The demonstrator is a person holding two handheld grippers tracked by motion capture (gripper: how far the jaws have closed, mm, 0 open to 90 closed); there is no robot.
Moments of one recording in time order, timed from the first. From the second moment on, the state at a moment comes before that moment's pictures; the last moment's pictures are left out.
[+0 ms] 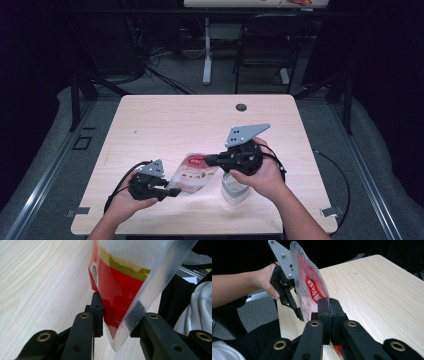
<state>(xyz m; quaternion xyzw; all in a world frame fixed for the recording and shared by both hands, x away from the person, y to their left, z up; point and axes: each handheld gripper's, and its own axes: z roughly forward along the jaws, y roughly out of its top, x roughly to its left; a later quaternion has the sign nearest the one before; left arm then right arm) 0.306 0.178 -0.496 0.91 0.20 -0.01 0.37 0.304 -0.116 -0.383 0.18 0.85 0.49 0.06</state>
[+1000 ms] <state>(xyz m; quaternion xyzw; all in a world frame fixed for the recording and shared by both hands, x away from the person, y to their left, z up) 0.306 0.182 -0.495 0.93 0.19 0.00 0.31 0.299 -0.118 -0.406 0.18 0.86 0.47 0.08</state>
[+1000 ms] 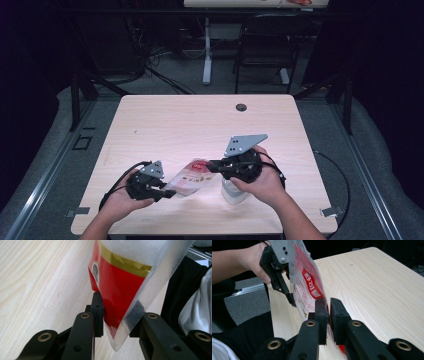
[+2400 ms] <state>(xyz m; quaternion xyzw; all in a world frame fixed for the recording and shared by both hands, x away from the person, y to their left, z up) 0.304 0.188 -0.493 0.93 0.20 -0.01 0.31 0.297 -0.138 -0.435 0.22 0.85 0.48 0.09</state>
